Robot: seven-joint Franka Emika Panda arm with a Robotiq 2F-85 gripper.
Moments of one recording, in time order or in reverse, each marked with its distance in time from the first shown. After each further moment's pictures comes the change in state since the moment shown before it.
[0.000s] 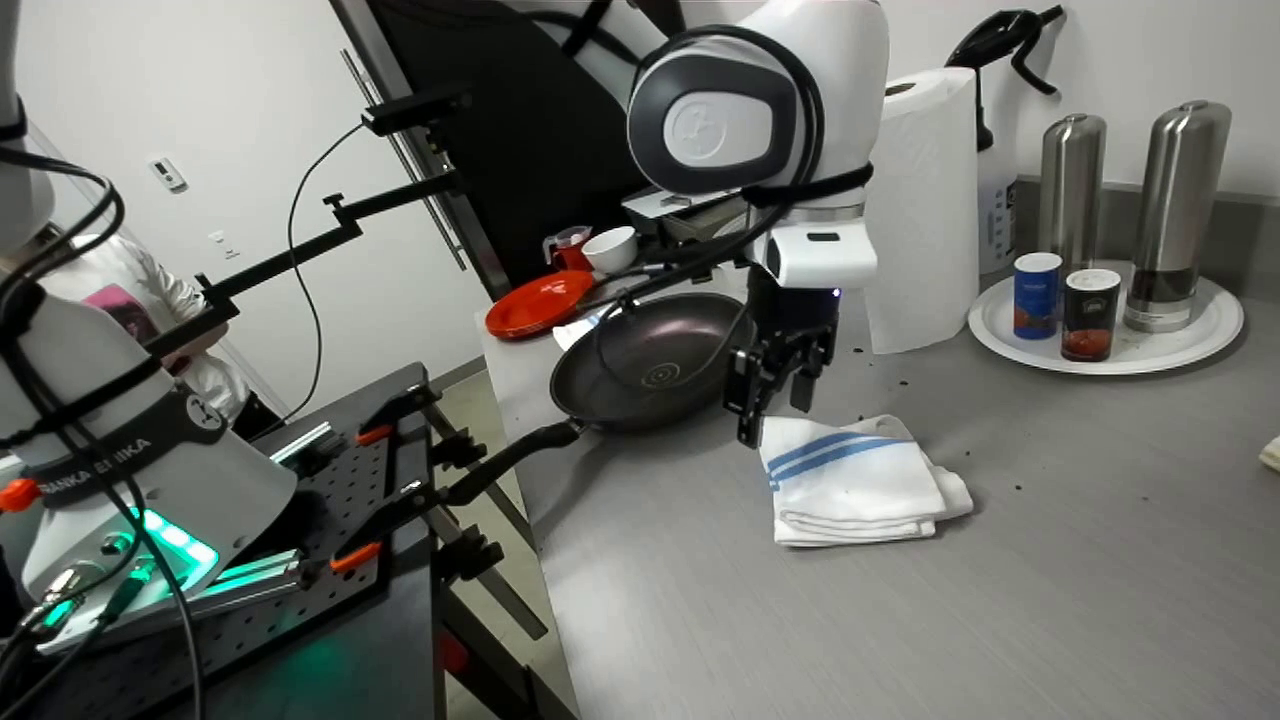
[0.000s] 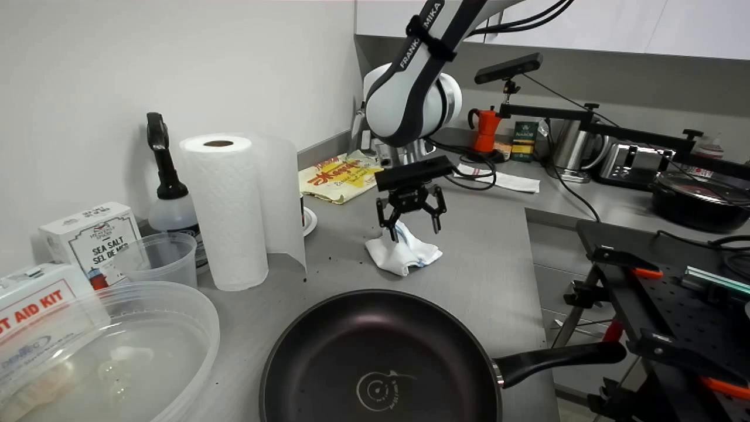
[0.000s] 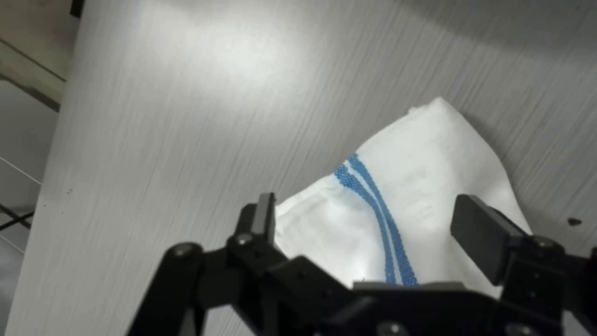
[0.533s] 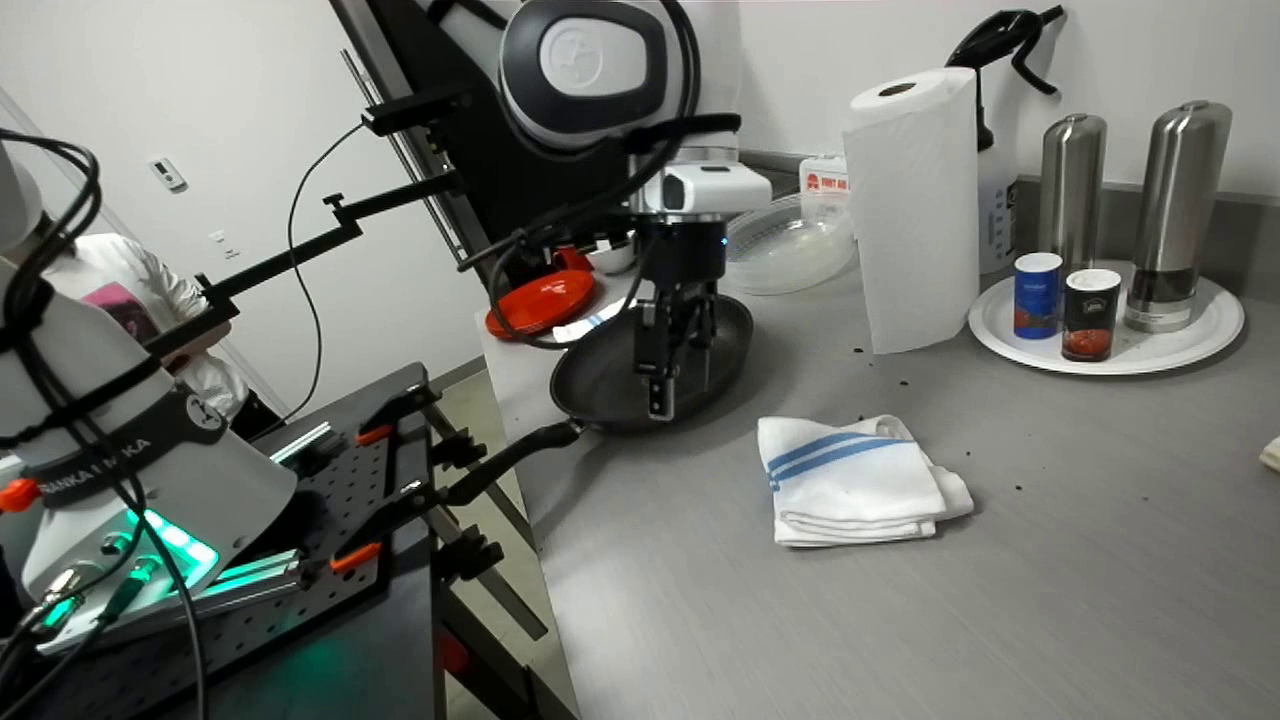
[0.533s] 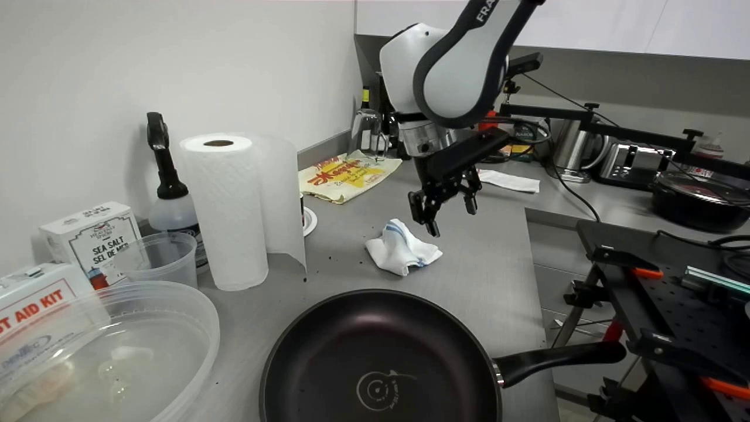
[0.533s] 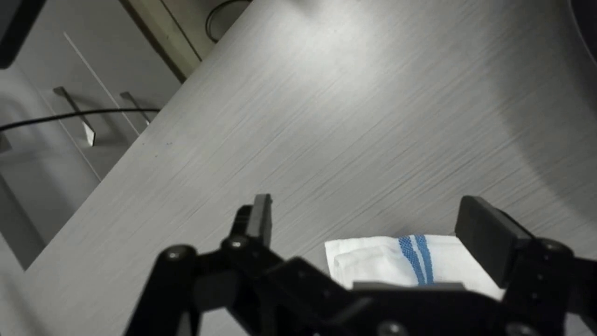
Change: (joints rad) arm 0.126 -0.279 -0.036 -0.349 -0.286 0.055 -0.115
